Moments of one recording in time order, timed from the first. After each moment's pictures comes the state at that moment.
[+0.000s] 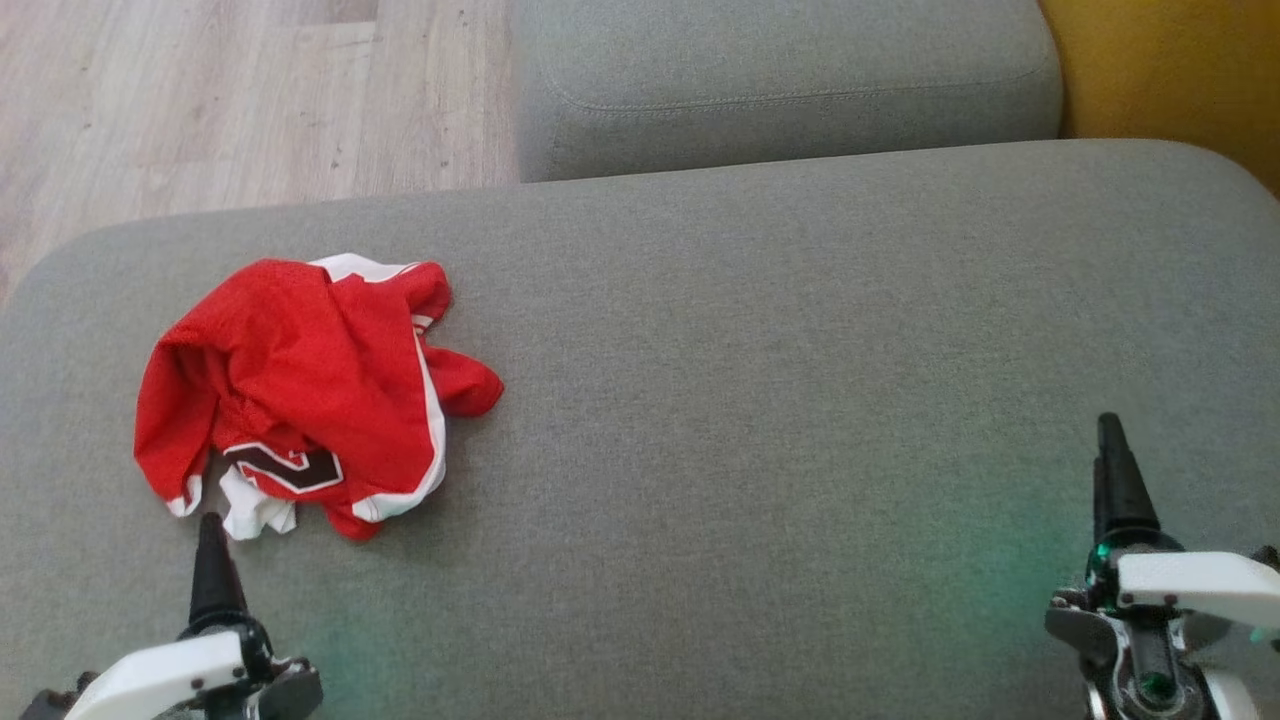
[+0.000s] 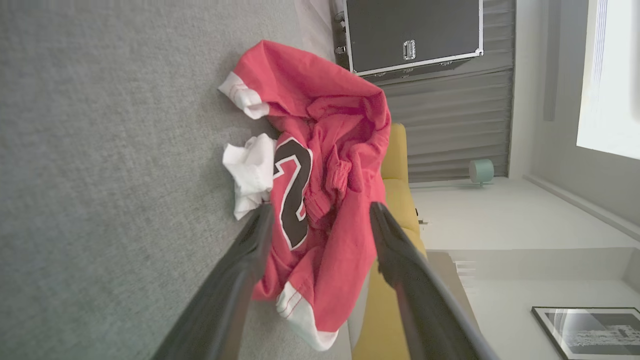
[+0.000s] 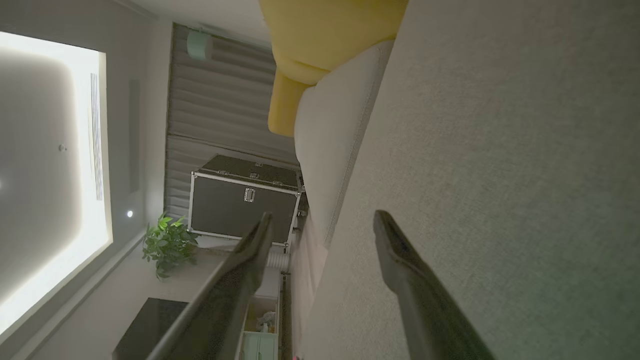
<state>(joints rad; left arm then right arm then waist) -0.01 0.04 0.10 0.29 -1.50 -0.12 0.03 -0.03 -0.04 -0.09 0.28 1.35 0.13 0.03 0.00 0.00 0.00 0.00</state>
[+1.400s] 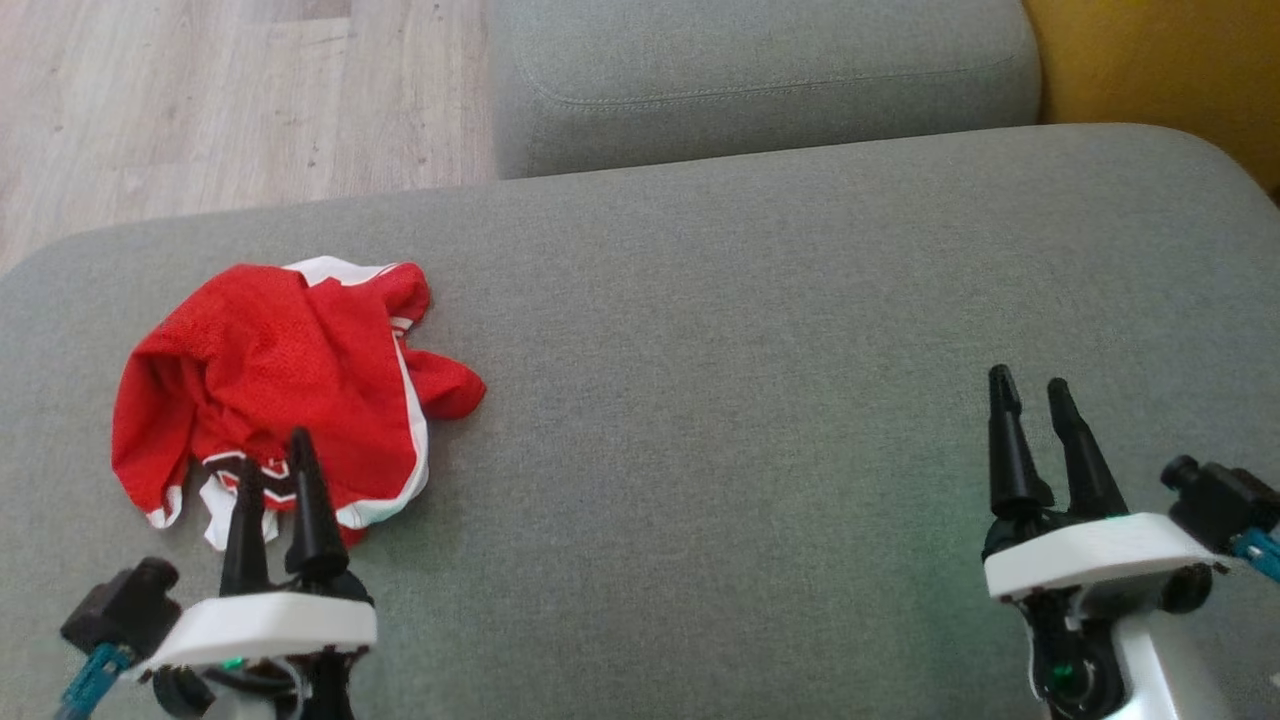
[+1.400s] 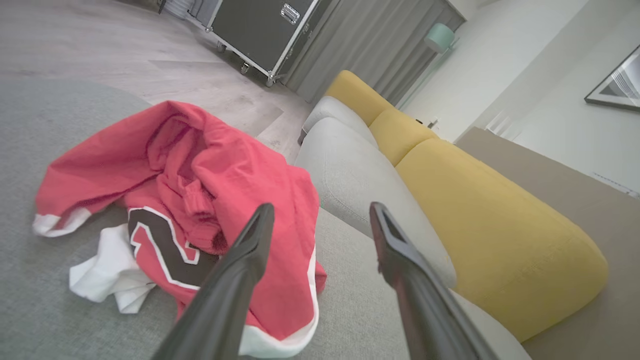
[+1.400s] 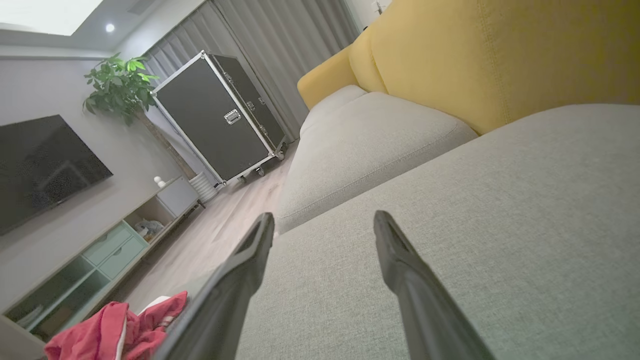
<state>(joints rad) 0.00 0.04 -0.03 0.12 -0.73 -0.07 -0.09 -0.05 -0.04 0.04 0.18 0.56 0.13 -0.08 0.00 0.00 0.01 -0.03</state>
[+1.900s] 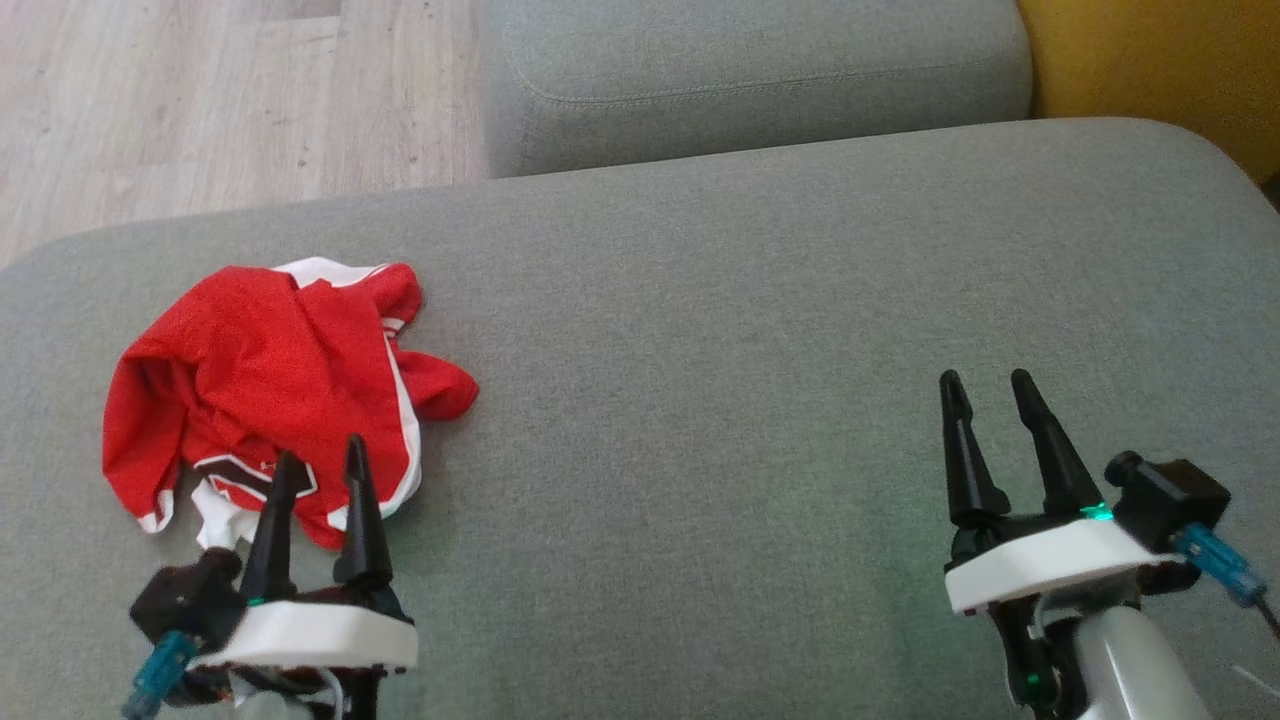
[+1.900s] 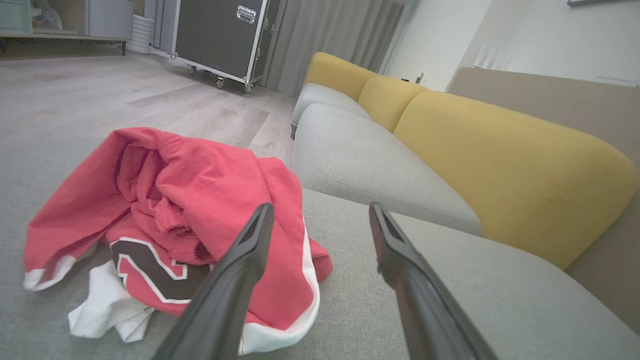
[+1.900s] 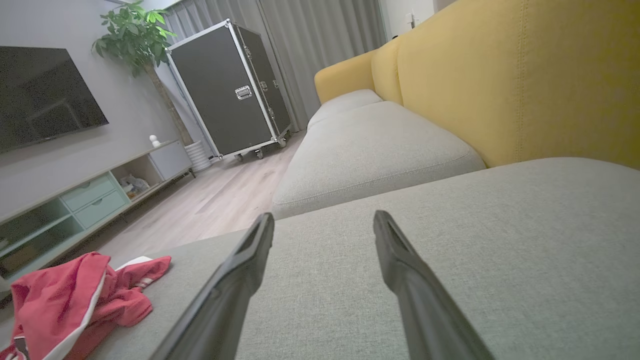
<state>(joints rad) 0.00 0.10 -0.13 0.13 -0.51 -0.02 -0.13 -0.05 -0.04 0.09 0.18 0.34 0.13 -0.13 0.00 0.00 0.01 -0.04</state>
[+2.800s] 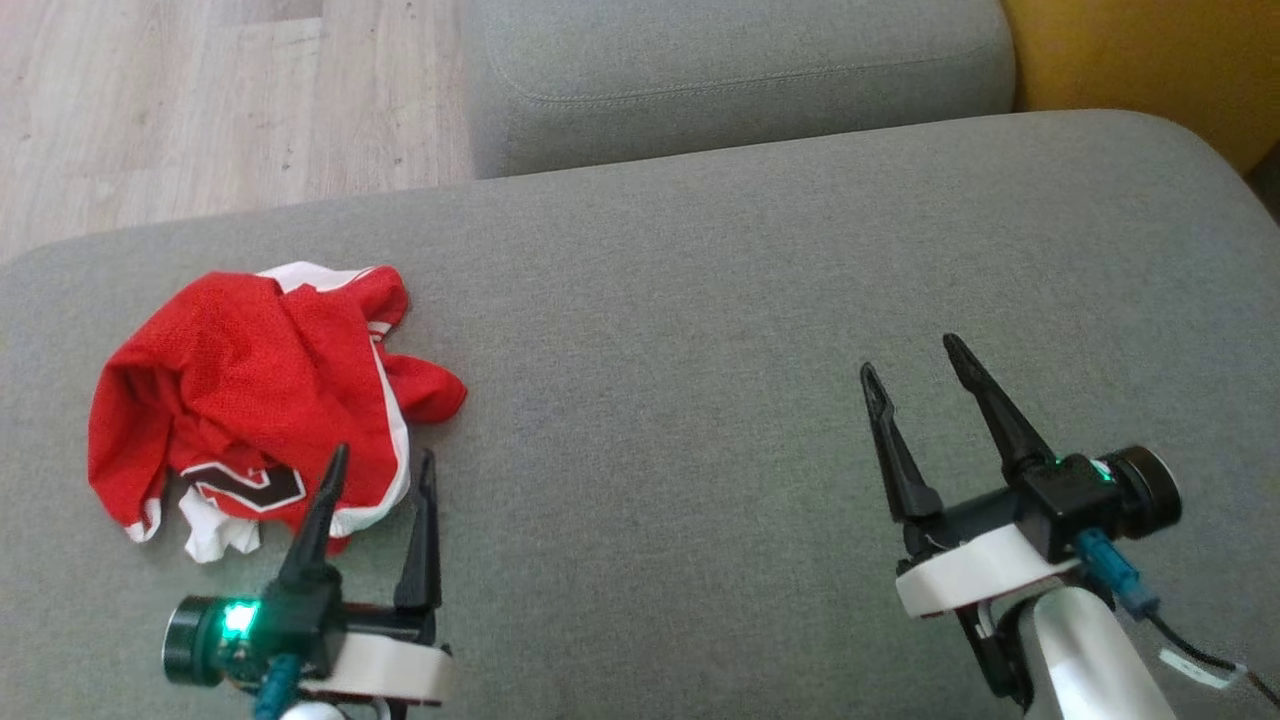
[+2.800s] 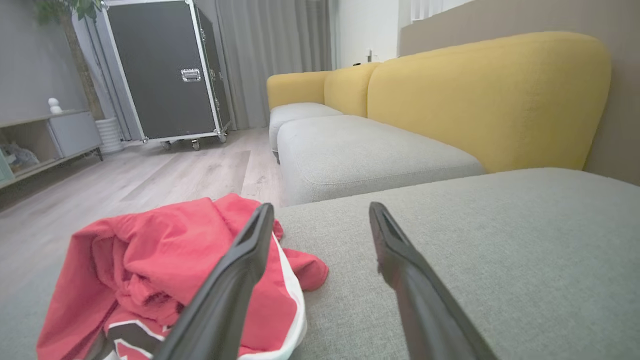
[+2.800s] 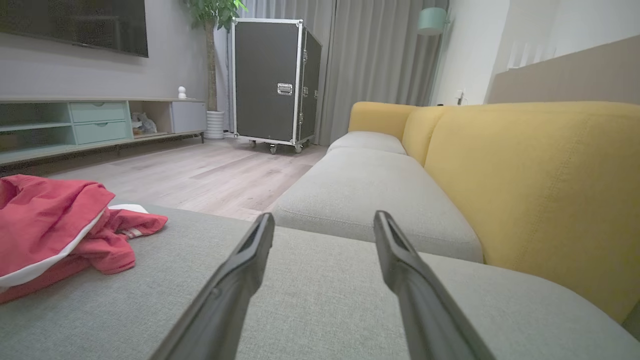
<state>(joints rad) 0.00 0.17 -0.27 0.14 -0.19 0.10 -0.21 -0.08 -0.04 0.16 0.14 -0.06 0.13 -0.21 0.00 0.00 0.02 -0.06</state>
